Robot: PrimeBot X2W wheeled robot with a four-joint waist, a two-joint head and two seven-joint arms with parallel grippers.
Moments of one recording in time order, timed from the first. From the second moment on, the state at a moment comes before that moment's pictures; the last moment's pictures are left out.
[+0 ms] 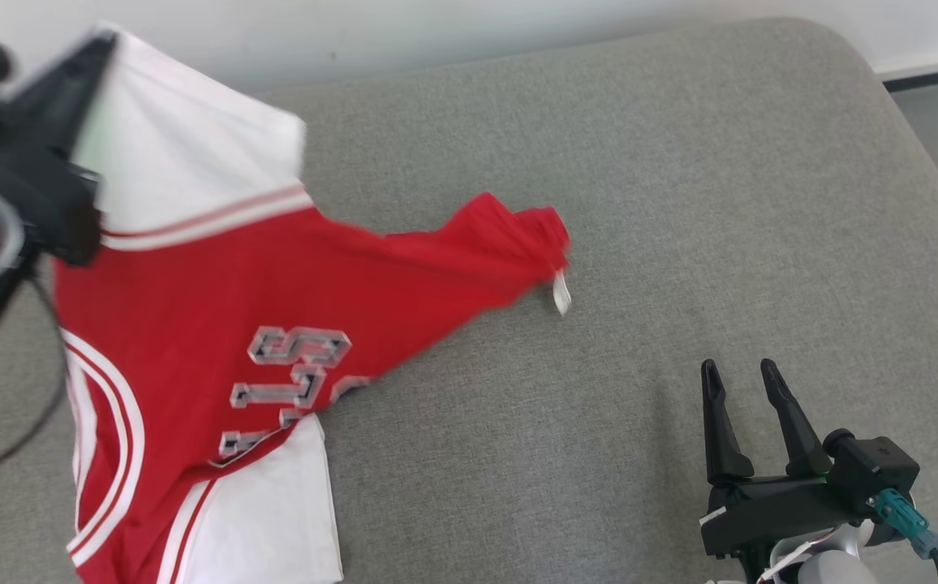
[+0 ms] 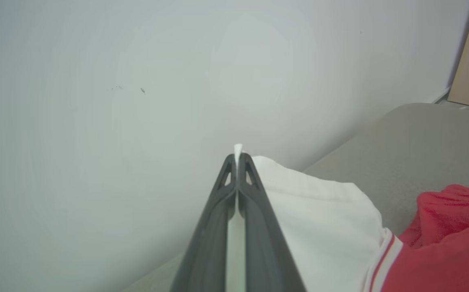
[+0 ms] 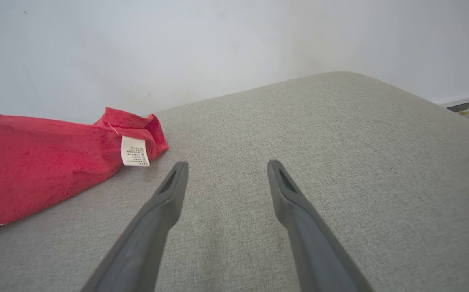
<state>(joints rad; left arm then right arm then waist) -1.23 0.75 -1.10 0.50 -0.98 -0.08 -0.15 -0.17 -0.05 0.06 0.29 0.27 0.13 -0.26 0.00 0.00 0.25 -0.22</state>
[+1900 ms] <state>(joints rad) -0.20 0.43 -0.10 0.06 -0.43 0.08 -0.26 -0.09 -0.05 0.02 0.31 0.20 0.13 -0.26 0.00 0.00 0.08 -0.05</state>
